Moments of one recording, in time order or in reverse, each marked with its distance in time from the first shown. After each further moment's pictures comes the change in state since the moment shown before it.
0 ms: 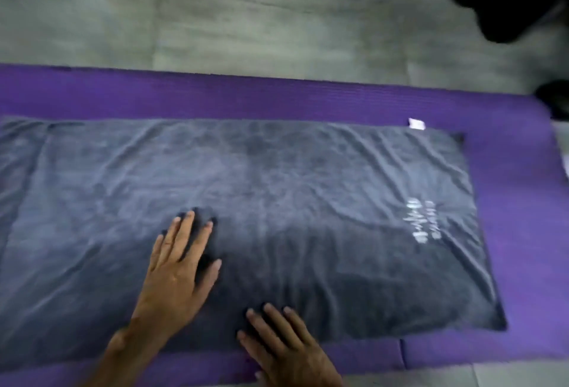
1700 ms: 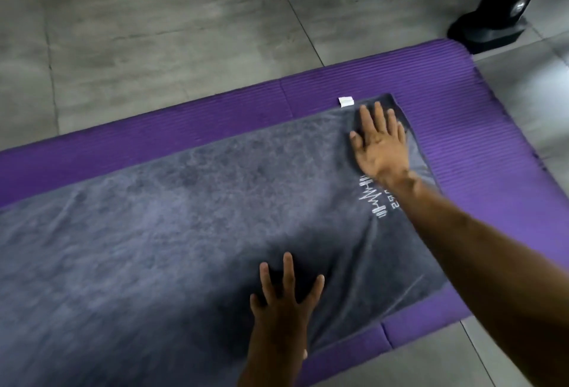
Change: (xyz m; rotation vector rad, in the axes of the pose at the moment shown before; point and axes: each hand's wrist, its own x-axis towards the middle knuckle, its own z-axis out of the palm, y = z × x) left_hand 0.011 0.211 0.046 0.202 -0.661 0.246; right_hand 0.023 0.328 -0.141 0.060 0.197 1.041
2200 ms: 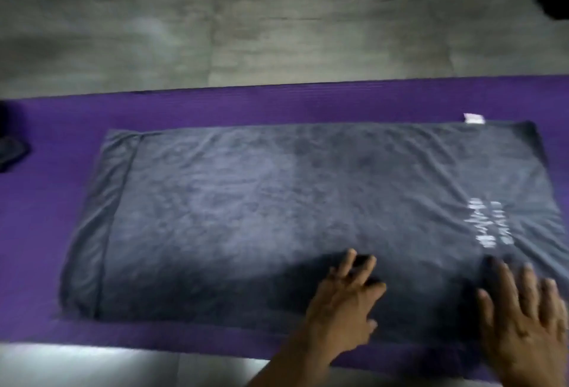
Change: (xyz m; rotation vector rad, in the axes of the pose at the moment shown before) left_hand -0.034 -0.028 0.011 -0.255 0.273 0.144; right_hand -0.235 0.063 0.053 -0.146 0.080 -0.085
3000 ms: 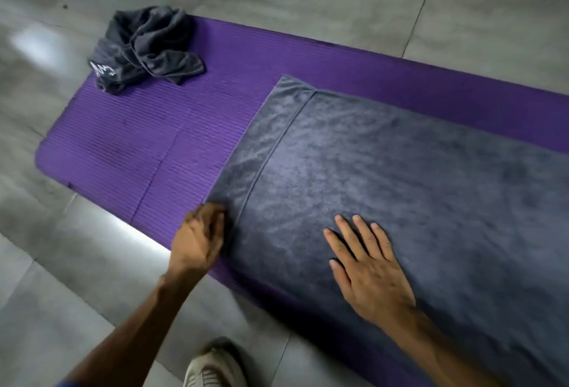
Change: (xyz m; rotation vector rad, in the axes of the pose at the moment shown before) left_hand -0.287 -0.340 -0.041 0.027 0.794 -0.833; right_hand -0.016 -0.408 0.073 0.053 -0.089 -1.121
